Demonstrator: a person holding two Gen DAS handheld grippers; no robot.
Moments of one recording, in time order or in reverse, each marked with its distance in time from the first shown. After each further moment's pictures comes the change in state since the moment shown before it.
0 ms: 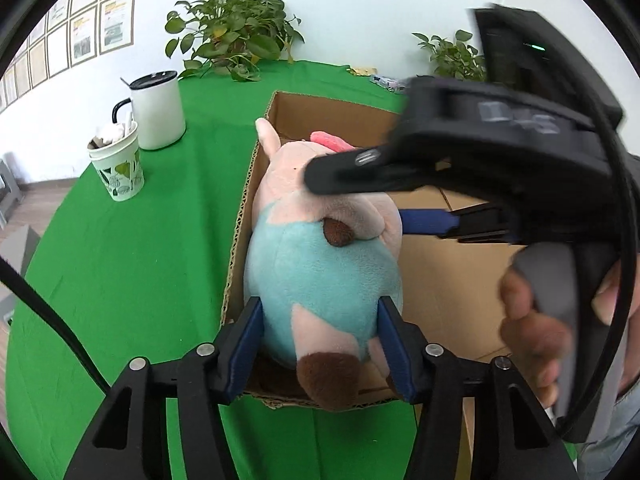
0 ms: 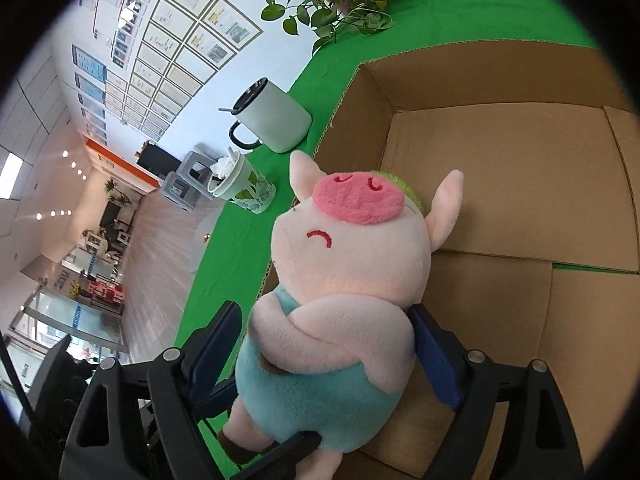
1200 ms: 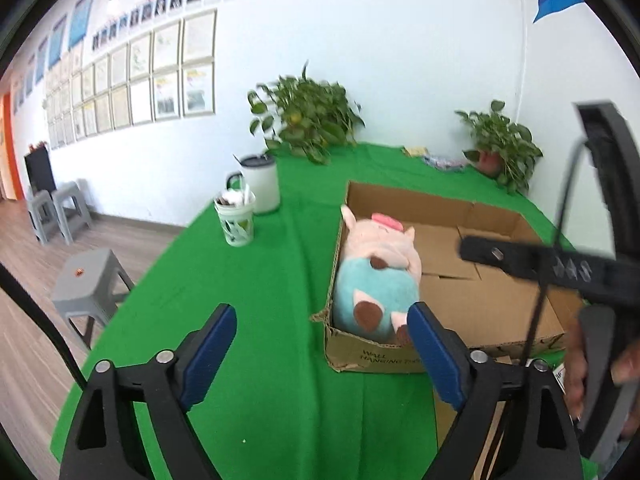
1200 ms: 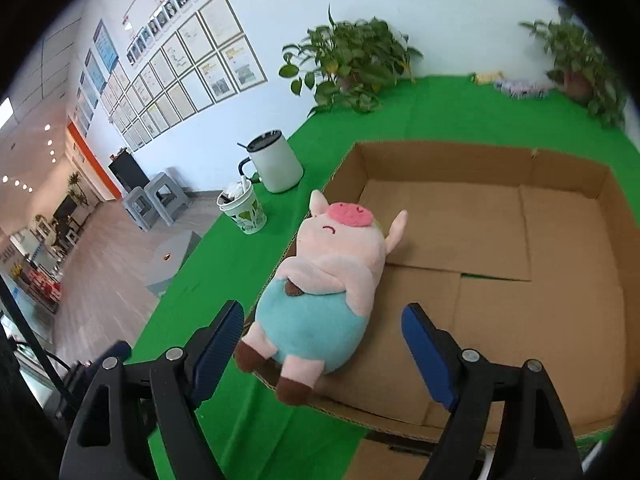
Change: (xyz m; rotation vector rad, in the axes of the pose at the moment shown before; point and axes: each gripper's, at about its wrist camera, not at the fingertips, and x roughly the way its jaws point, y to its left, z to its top) left arm -0.159 -0.020 -0.060 -0.036 -0.332 0.265; right arm -0.096 0.077 -0.085 -0.239 -0.305 -0.321
